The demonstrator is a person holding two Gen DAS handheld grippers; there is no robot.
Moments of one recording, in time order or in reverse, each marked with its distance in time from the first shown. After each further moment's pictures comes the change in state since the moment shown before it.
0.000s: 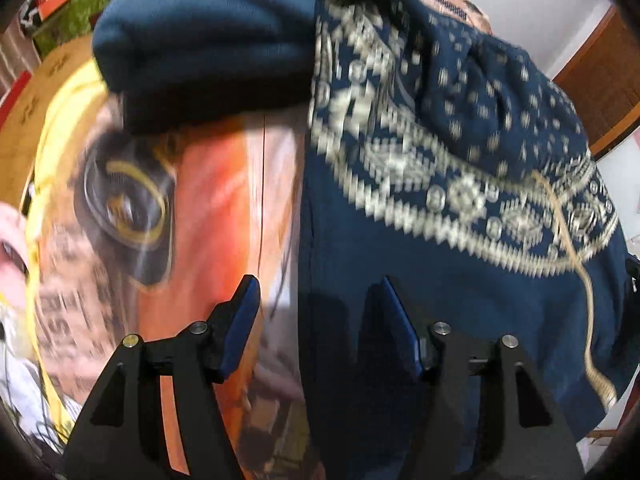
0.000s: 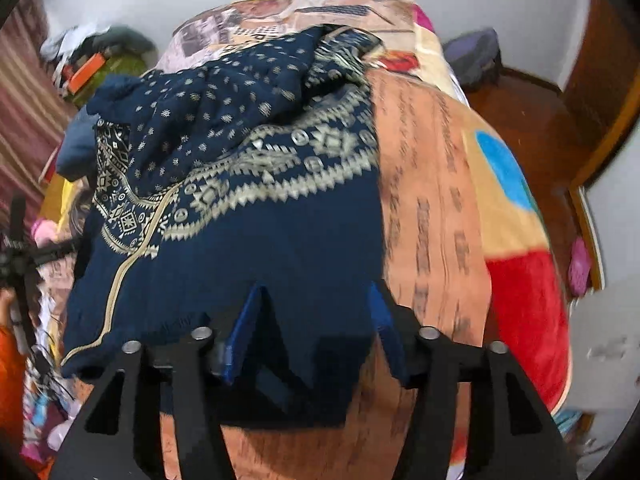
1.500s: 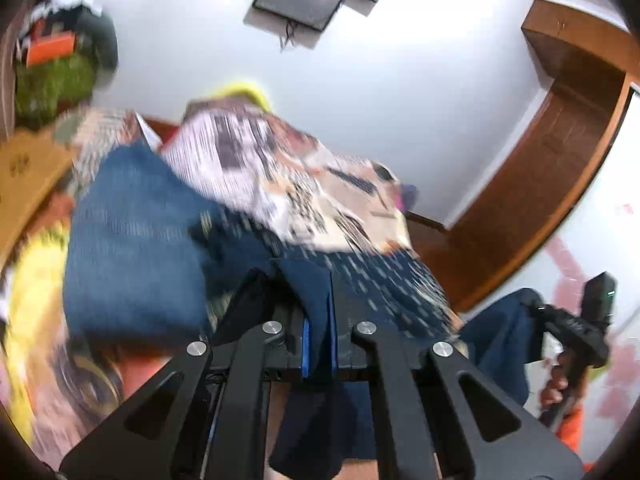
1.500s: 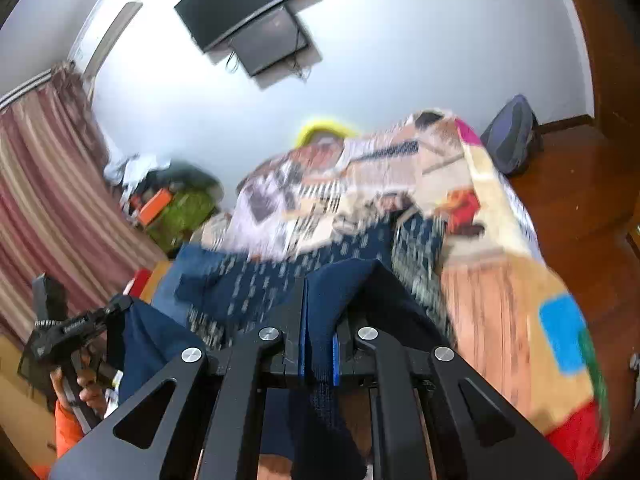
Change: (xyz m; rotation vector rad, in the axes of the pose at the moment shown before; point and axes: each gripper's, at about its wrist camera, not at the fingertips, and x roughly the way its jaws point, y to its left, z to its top) left arm -0.144 -0.031 0.147 -0.042 -0.513 -0.293; right arm -0.055 0.012 0.136 0.109 -0.456 0.281
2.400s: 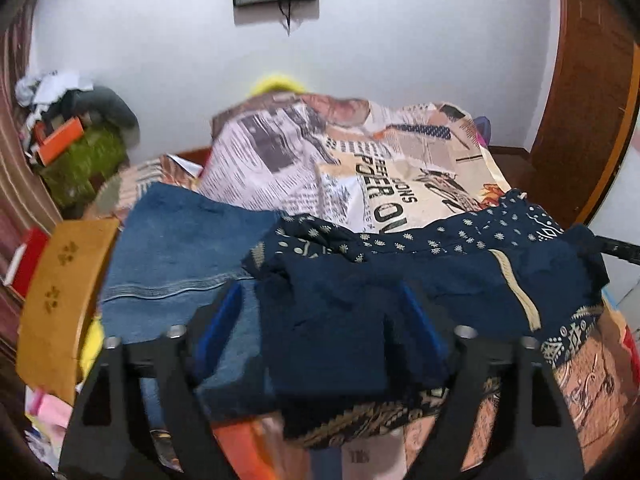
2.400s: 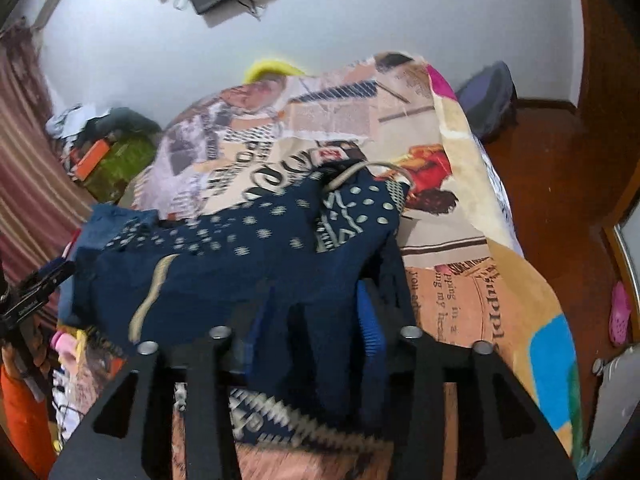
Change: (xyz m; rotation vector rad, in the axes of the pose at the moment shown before) left arm 0.079 -0.003 -0.005 0.326 0.094 0.340; right arm 0.082 -0.047 -0.003 -0.065 0.220 -0.164
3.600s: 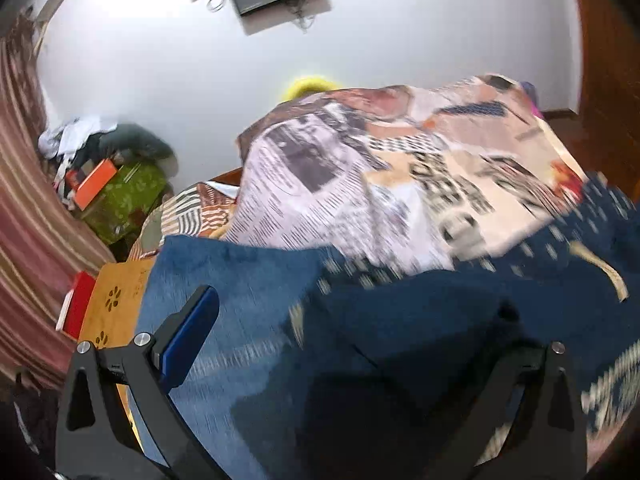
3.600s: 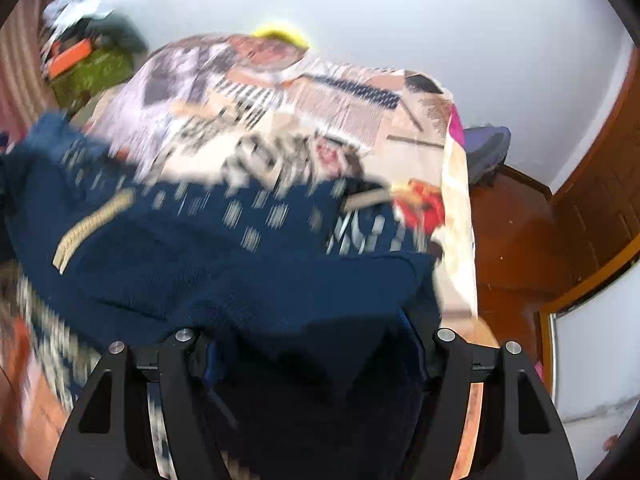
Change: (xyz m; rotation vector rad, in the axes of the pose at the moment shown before) left arm 0.091 -0.001 0.054 0.109 0.039 0.243; right arm 0.088 0.043 0.042 -0.299 0.075 -0.289
